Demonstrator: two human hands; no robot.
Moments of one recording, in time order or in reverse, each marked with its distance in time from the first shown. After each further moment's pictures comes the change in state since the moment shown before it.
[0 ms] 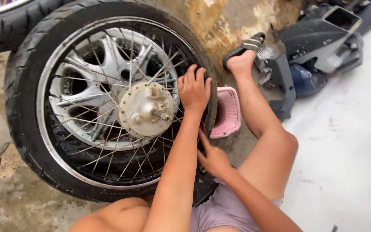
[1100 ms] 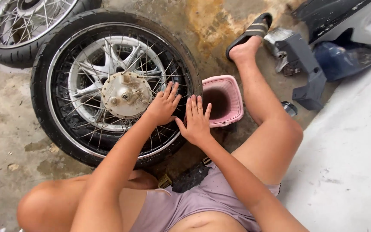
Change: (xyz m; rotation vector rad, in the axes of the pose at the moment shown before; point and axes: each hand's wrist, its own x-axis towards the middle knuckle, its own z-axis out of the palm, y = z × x) left_hand -0.042 -0.022 -0.091 0.873 -1.008 0.811; right_hand 0.075 0.050 0.035 -0.054 0.636 -0.480
